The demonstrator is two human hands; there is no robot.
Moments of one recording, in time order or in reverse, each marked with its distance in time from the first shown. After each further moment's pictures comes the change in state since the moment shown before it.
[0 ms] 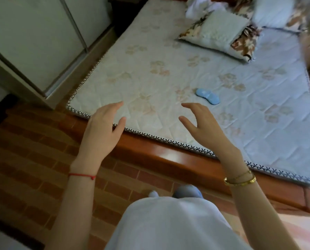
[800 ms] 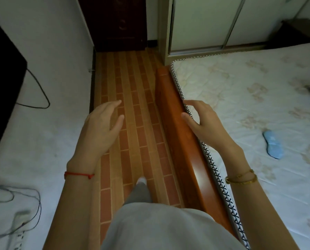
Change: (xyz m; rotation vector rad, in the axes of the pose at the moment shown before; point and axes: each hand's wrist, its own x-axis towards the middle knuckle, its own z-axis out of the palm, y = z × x) left_hand -0.287 0.289 0.067 0.108 0.513 -0.902; right_hand -0.094 0.058 -0.086 0.101 -0.541 -0.853
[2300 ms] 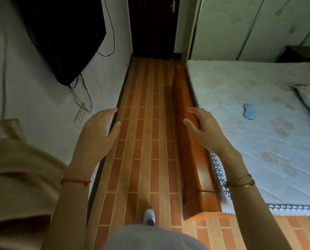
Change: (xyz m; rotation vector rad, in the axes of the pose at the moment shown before) left_hand -0.665 0.195 -0.093 0.060 0.210 -0.145; right_hand -0.609 -0.090 -0.082 -0.024 -0.025 -0.215
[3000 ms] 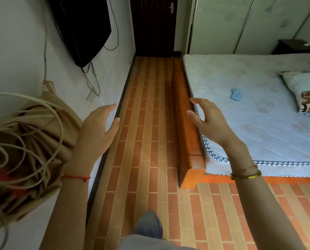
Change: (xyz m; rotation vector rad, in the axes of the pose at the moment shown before) left_hand -0.254 0.108 -0.070 0.010 0.041 0.045; right_hand -0.259 -0.042 -0.094 0.050 0.048 -0.074
